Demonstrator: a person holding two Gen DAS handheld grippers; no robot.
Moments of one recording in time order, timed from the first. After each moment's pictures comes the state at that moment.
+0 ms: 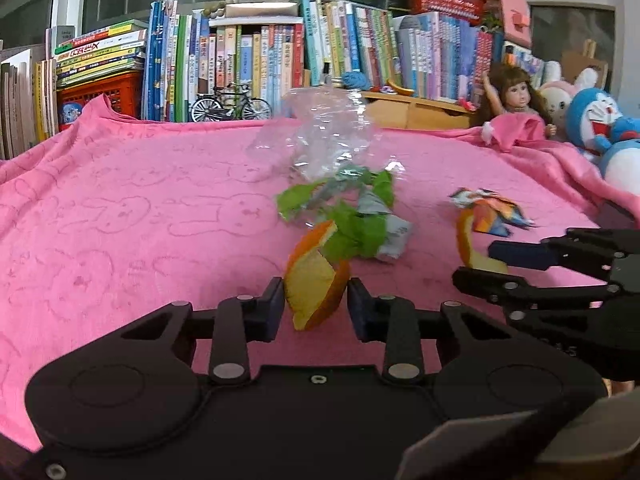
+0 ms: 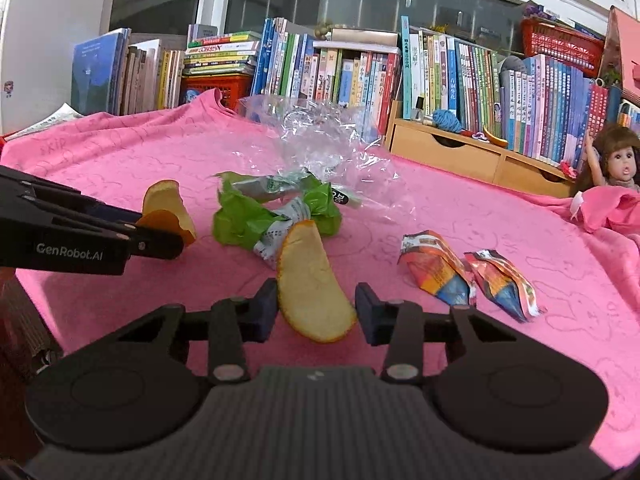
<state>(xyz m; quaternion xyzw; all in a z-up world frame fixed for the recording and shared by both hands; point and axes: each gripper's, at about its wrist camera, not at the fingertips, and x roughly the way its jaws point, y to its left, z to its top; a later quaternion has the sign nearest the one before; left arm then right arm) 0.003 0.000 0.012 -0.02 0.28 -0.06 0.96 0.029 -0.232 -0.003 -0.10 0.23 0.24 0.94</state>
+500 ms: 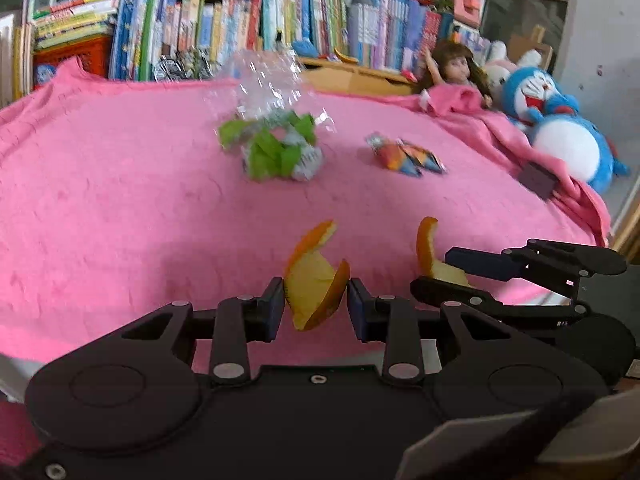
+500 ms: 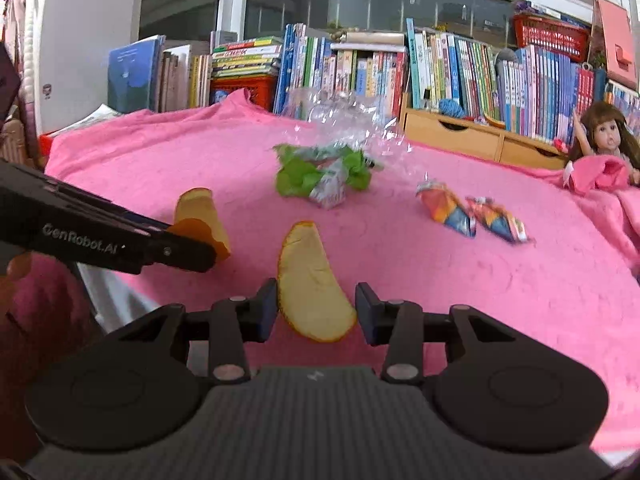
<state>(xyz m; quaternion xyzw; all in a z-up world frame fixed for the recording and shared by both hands) -0.085 -0.015 0.011 -0.04 0.33 -0.13 0.94 -0.069 -0.255 -0.013 -0.08 0.24 0.25 0.93</state>
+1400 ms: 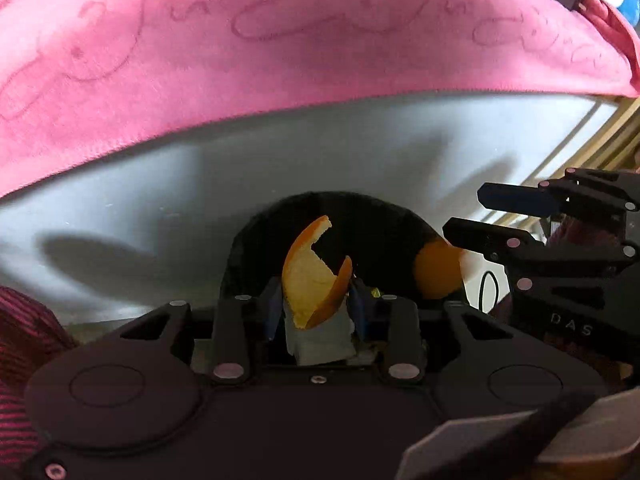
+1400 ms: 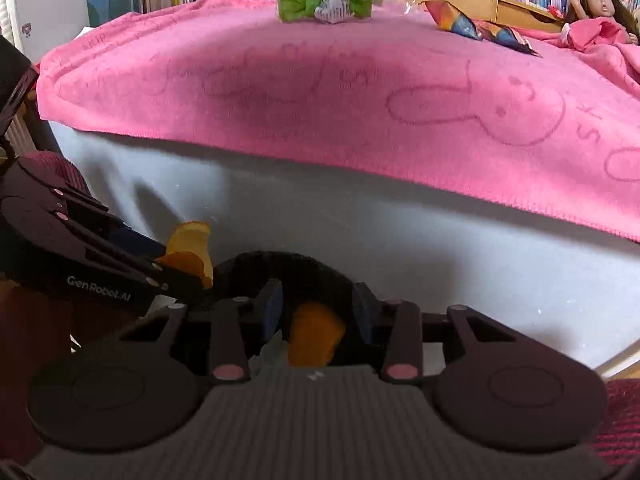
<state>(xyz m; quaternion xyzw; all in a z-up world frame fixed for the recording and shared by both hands) -0.105 -0.041 -0.101 0.04 0.53 -0.13 0.84 -0.106 -0.259 -0.097 -0.06 0.39 0.23 0.89</state>
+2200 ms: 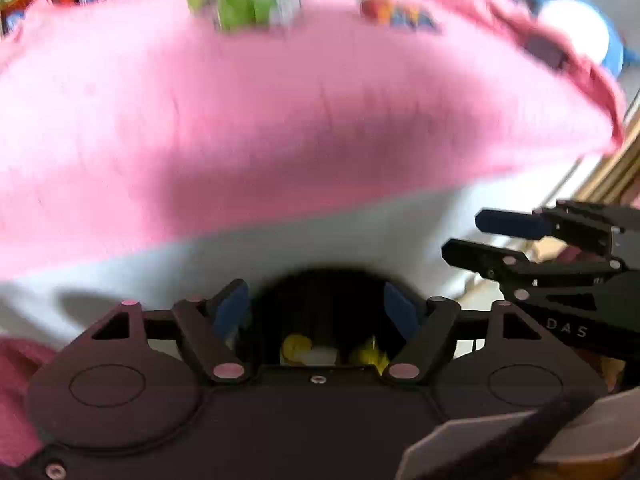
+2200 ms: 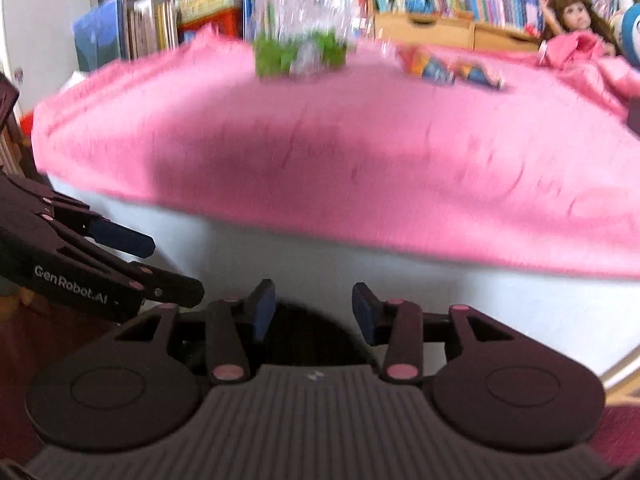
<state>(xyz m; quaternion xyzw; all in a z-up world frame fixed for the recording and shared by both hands) -0.093 -0.030 -0.040 0.02 0.44 -0.14 0.89 -0.092 -0.276 -0.052 -0.01 0.33 0.21 0.92</state>
